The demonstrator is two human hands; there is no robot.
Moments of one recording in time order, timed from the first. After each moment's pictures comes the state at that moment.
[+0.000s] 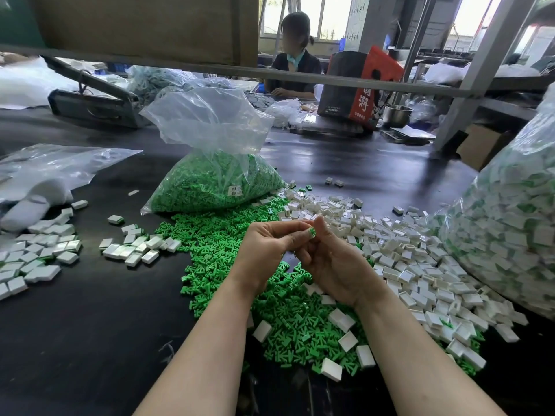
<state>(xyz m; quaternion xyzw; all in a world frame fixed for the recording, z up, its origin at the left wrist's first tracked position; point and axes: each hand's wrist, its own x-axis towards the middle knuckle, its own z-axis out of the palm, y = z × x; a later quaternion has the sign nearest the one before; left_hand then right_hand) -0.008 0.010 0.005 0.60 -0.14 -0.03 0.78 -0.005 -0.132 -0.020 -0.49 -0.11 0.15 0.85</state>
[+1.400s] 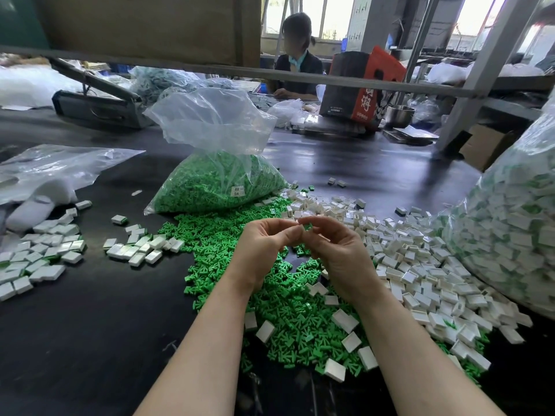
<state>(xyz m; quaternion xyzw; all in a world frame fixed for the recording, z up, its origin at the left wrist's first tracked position) 0.002 0.021 -0.001 0.65 -0.10 -0.03 0.75 -0.007 -0.131 -0.018 -0.62 -0.13 -0.04 0.77</state>
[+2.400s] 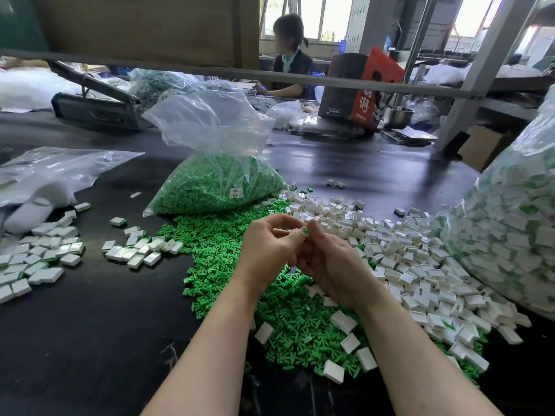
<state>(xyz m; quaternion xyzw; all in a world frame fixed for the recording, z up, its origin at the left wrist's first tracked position) -0.001 0.010 -0.001 0.70 -0.12 0.04 0.70 -0.007 -0.126 -0.017 -0.59 -0.12 0.11 0.79</state>
